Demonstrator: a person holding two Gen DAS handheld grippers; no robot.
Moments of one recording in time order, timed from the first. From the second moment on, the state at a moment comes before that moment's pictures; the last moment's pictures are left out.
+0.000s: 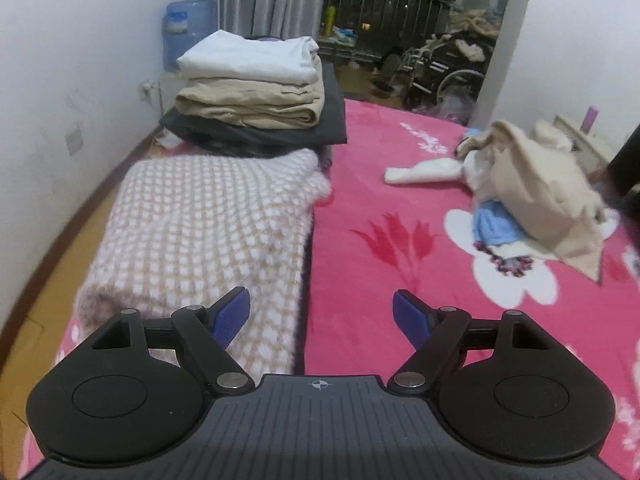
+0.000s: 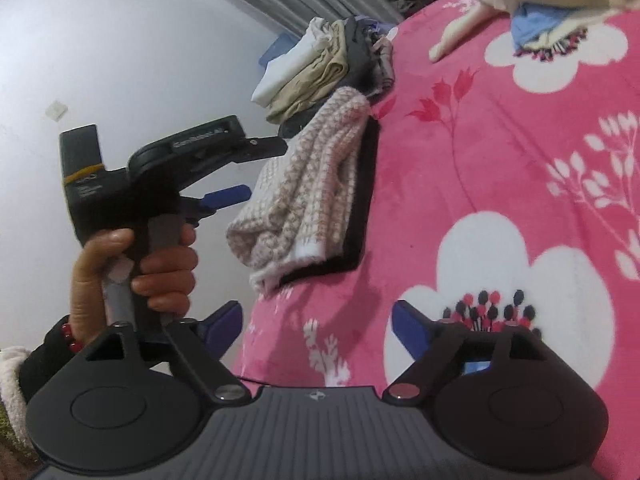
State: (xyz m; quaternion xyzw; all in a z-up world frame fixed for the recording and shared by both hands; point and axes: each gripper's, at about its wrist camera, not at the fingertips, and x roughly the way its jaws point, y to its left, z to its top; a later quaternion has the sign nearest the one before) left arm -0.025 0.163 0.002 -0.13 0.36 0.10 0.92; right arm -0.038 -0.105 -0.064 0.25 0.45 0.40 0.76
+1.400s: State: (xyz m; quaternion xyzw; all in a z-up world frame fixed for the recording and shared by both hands) left arm -0.159 0.185 -0.009 -0.07 0.37 0.23 0.90; right arm -0.089 -0.012 0.037 -0.04 0.33 0.28 0.90
